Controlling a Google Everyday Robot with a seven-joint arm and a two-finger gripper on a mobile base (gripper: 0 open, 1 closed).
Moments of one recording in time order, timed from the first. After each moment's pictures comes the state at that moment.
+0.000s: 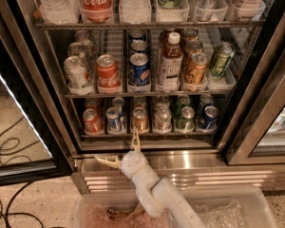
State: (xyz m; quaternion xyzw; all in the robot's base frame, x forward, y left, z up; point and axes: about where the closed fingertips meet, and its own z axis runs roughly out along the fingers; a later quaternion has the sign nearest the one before) arm 0.596 0.082 0.589 -0.24 0.58 0.20 0.75
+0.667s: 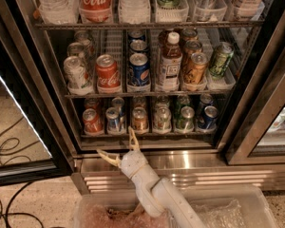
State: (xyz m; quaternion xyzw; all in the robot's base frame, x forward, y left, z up) arm 0.597 0.082 0.588 -0.24 0.58 0.20 0.75
